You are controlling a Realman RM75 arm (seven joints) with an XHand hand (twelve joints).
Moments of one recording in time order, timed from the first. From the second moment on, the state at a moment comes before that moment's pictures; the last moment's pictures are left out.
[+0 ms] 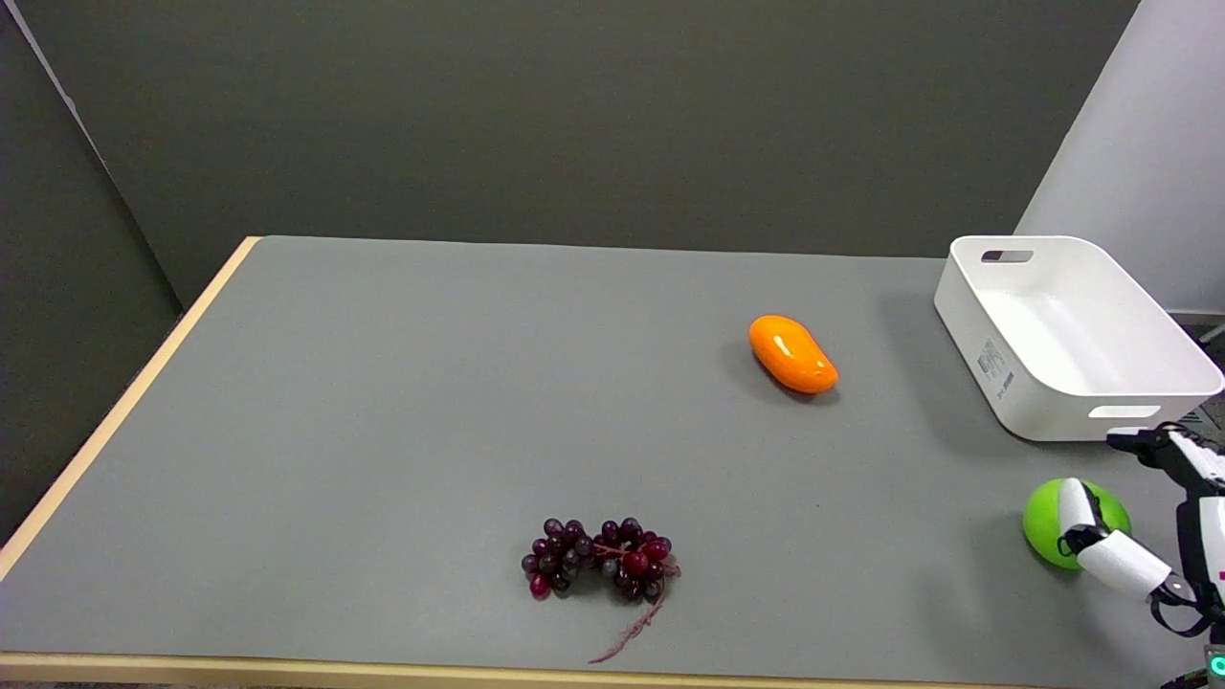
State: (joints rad) arm -0.69 -1.06 -1.73 1.07 1.11 1.57 0.40
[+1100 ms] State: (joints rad) arm -0.57 -1.04 -1.76 0.97 1.14 1.44 0.42
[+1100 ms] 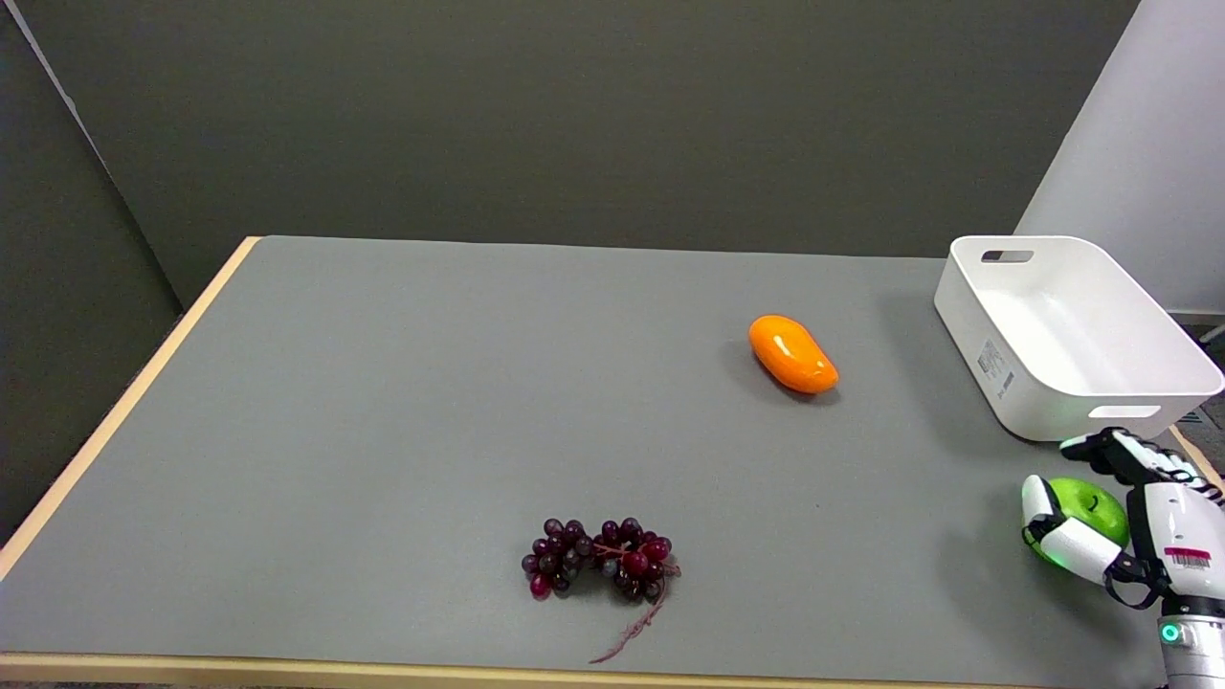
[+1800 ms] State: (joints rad) arm -0.53 -1.05 -1.77 0.93 1.13 1.42 0.42
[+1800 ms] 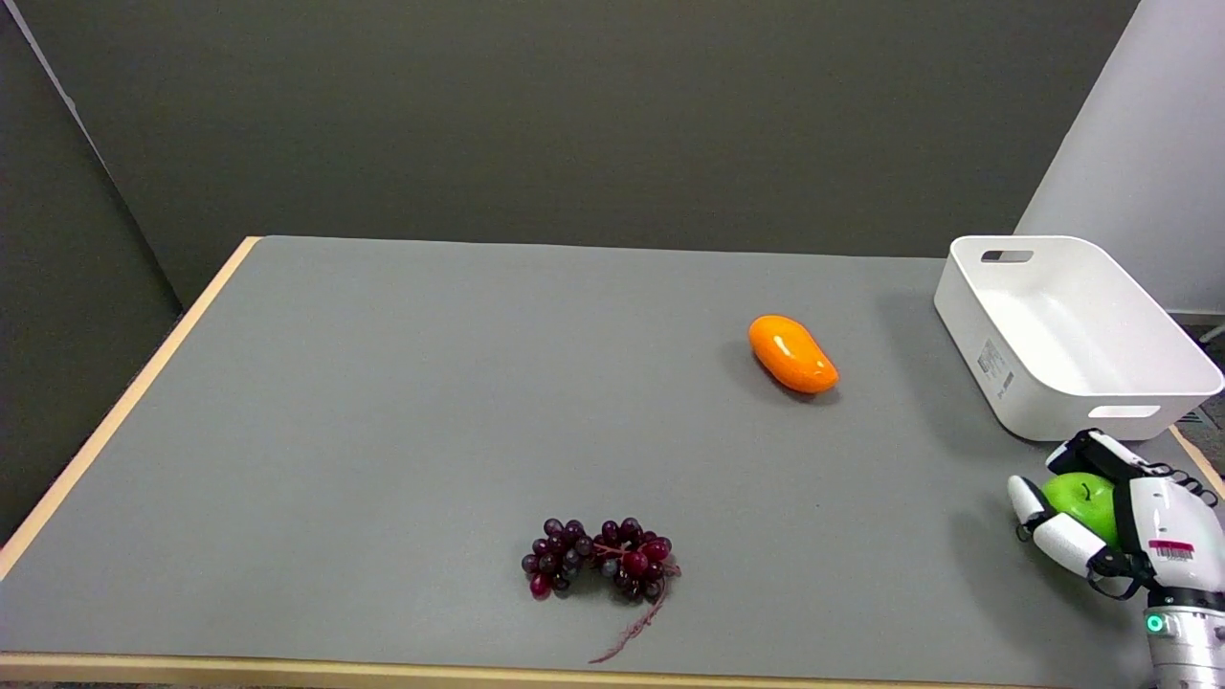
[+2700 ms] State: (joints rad) arm -0.44 -1.01 -1.77 0.99 1.07 1.67 0.43
